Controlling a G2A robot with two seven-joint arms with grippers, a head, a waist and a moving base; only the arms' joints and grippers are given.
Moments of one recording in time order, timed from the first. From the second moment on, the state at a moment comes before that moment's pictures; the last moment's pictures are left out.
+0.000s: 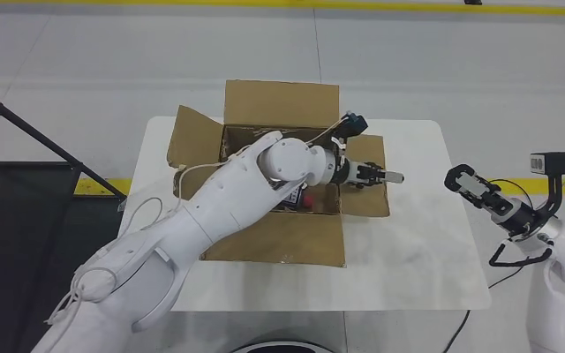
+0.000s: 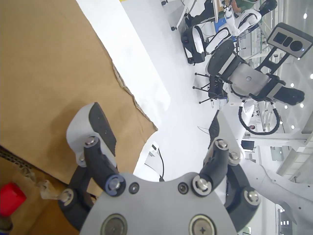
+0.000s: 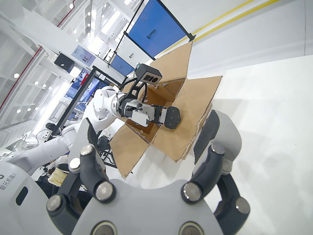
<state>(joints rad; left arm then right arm) 0.29 -1.51 -0.48 -0.97 -0.23 -0.08 -0.77 -1.27 -1.10 1.94 -1.70 0.15 -0.40 1.08</state>
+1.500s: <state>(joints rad) 1.02 -1.17 -1.66 -1.90 0.09 0.14 -1.03 -0.44 -1.15 0.99 -1.42 -0.15 -0.55 1.25</state>
